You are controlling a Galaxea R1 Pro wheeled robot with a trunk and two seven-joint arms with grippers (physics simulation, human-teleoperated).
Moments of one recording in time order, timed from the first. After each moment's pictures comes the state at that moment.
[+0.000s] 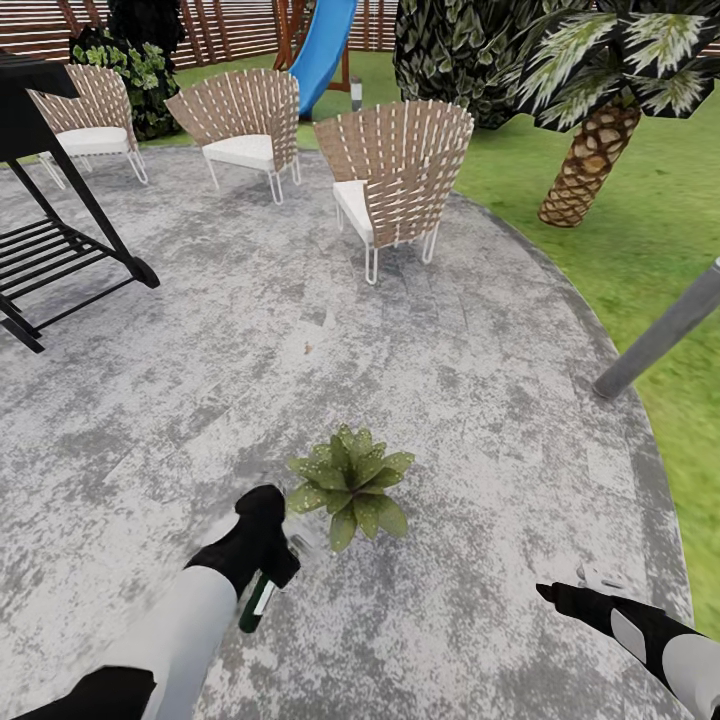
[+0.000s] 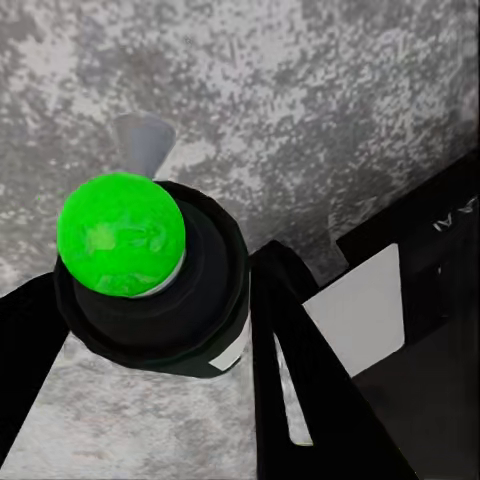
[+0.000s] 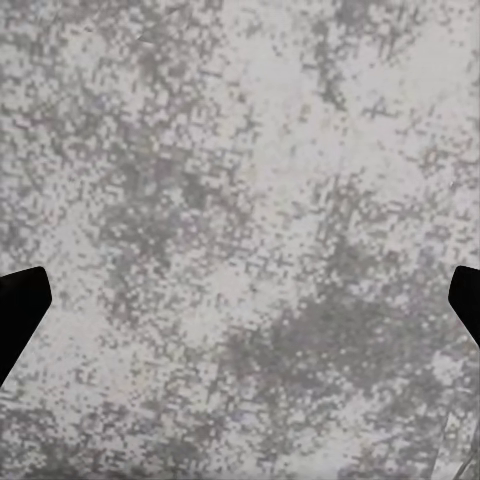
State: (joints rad) left arm -0.79 -0.15 -0.02 -0.66 -1.20 0.97 -1.00; right arm -0.76 -0.35 0.65 -0.02 -0.88 0.06 0.30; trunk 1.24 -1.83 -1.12
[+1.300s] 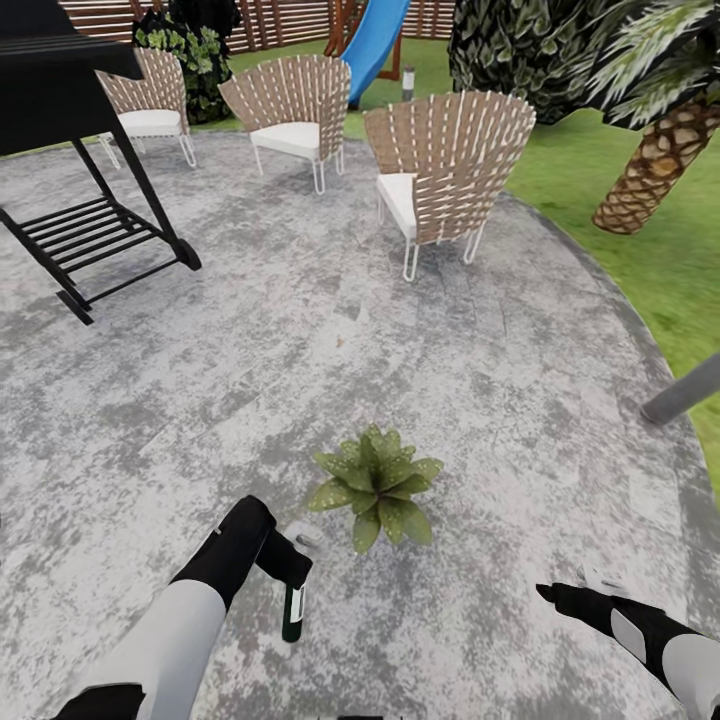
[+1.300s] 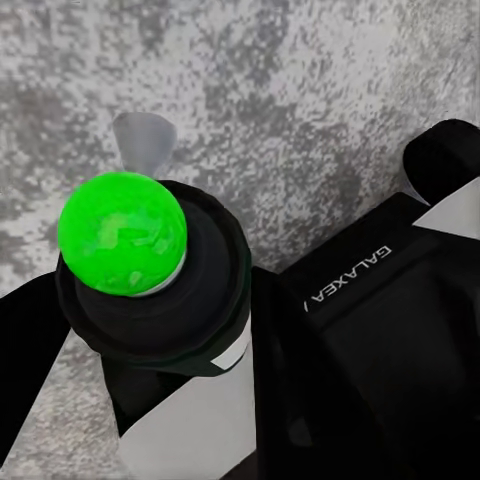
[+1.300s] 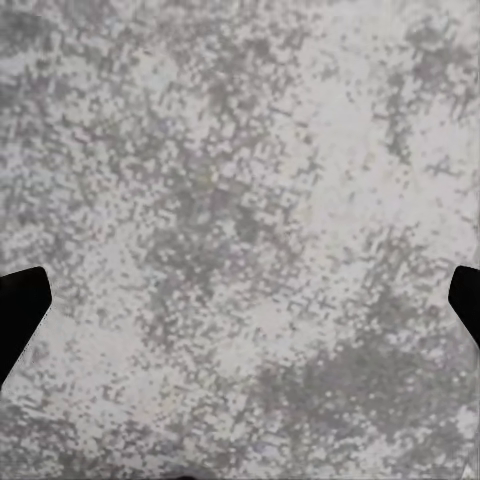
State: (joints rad) left arm -0.75 -0.14 0.10 -0.66 -0.88 0.87 -0.94; right arm -0.76 -0.35 0.65 -0.02 -0.88 0.06 0.30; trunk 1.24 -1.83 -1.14
